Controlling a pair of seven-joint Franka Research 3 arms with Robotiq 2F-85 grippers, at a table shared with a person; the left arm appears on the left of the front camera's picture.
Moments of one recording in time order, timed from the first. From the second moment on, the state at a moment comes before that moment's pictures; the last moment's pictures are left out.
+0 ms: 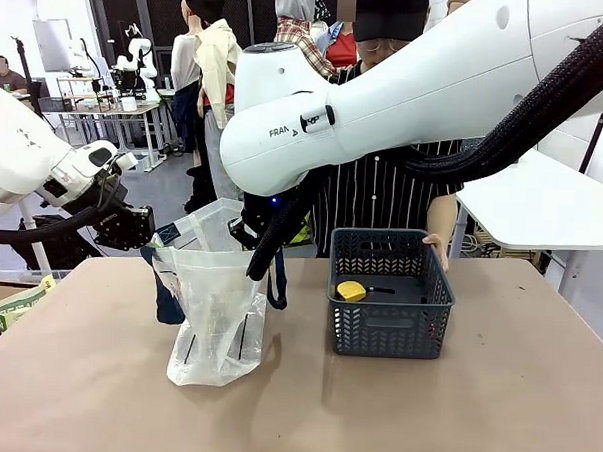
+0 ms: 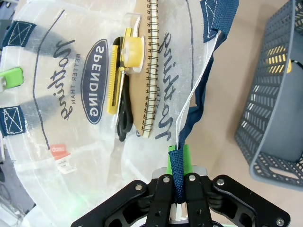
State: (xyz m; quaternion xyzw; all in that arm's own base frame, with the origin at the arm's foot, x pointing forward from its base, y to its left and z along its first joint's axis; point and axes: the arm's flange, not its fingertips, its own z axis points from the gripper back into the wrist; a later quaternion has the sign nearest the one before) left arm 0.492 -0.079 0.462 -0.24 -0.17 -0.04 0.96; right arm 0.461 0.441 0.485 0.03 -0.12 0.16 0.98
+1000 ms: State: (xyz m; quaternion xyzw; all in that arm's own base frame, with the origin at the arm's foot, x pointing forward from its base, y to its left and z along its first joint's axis) left arm 0.492 -0.079 0.462 -0.24 -0.17 -0.04 0.96; right arm 0.461 0.441 0.485 0.03 -0.12 0.16 0.98
